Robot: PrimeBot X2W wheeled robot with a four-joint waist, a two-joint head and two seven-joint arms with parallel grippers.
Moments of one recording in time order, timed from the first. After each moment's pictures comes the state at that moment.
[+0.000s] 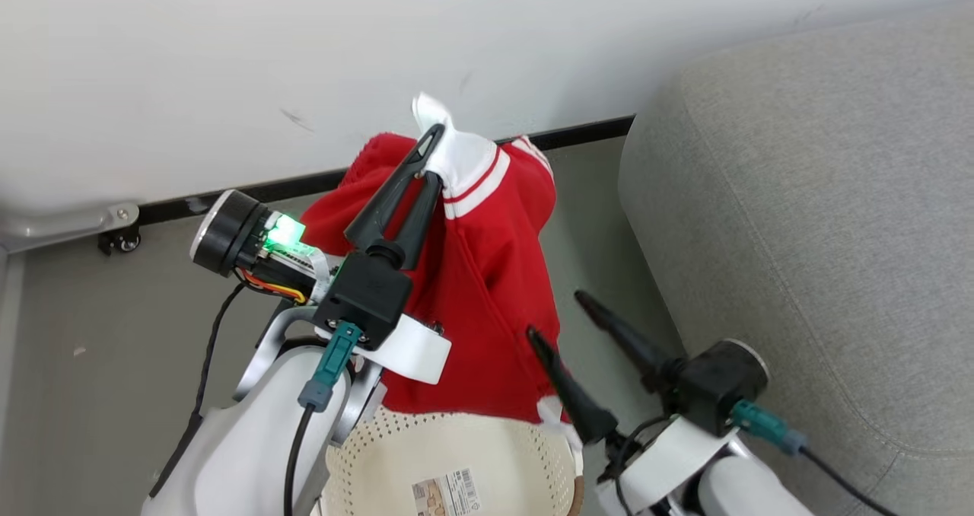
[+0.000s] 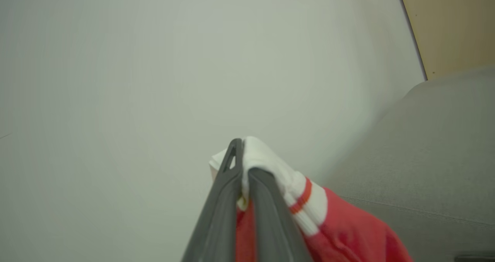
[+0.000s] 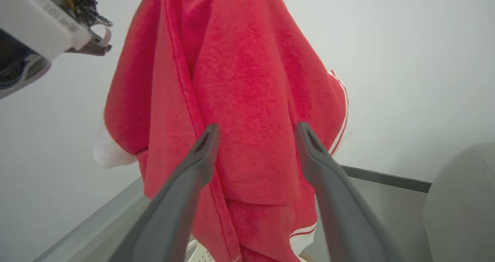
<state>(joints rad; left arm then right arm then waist) -0.56 0.21 -0.53 0.18 0.01 0.14 -0.26 -0.24 -0.12 0.50 0.28 0.28 0.13 -0.21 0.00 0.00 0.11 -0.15</state>
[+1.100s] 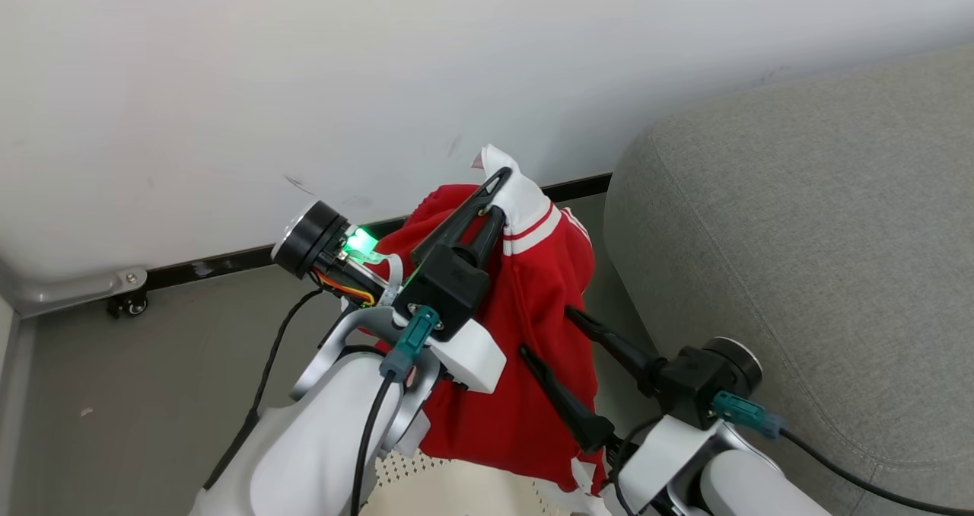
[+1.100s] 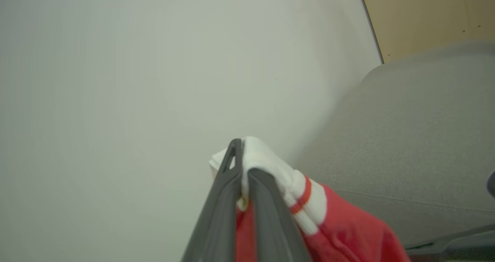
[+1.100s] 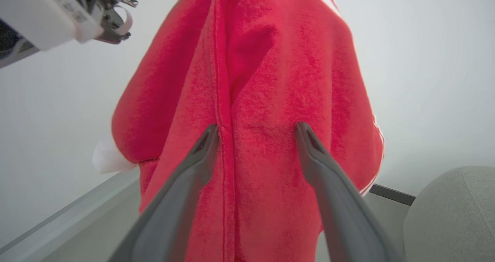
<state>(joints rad) -0.59 0.14 -0.61 0.27 -0.01 0.07 -0.13 -0.30 -0.20 0.62 0.31 0.33 0.13 -0.15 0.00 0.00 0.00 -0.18</state>
